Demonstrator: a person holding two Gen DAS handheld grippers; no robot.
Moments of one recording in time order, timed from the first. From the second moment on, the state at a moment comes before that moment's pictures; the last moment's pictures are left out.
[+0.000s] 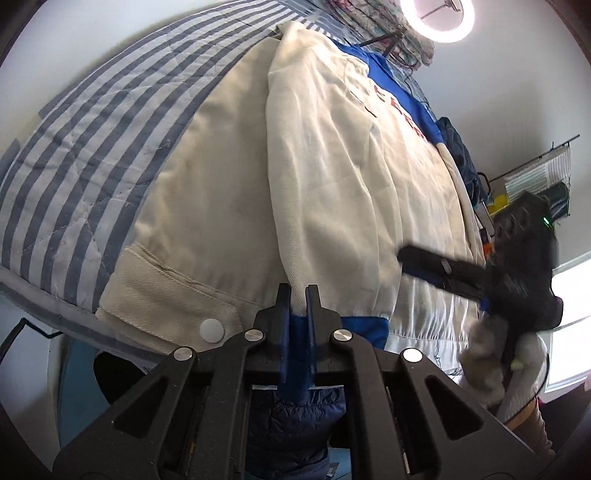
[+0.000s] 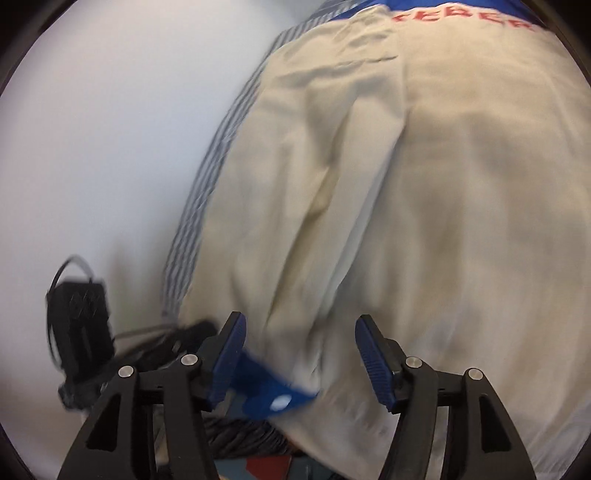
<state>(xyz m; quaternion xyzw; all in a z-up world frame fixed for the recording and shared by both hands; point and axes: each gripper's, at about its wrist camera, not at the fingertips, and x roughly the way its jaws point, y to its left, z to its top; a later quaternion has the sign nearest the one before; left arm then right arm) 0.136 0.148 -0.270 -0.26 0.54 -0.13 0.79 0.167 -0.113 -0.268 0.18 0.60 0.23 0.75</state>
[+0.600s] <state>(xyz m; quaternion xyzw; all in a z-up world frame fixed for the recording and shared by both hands) 0.109 0.221 -0.258 -0.25 0.52 -0.08 0.81 0.159 -0.063 -0.263 0.09 0.61 0.27 0.74</state>
